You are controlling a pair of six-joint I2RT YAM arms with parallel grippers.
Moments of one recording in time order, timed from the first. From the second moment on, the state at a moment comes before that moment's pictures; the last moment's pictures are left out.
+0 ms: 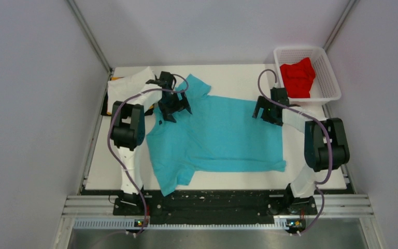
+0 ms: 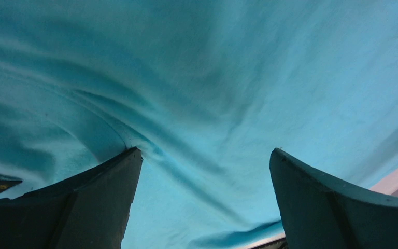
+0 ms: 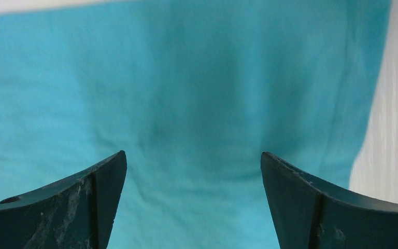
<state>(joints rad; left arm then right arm) -0.23 2.13 1.64 -0.76 0.27 -0.61 0.13 1.71 0.98 -0.20 0.03 0.41</state>
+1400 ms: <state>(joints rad) -0.19 1.25 0.89 -0.77 0.15 -0.65 0.17 1.22 0.78 -0.51 0.21 0.50</state>
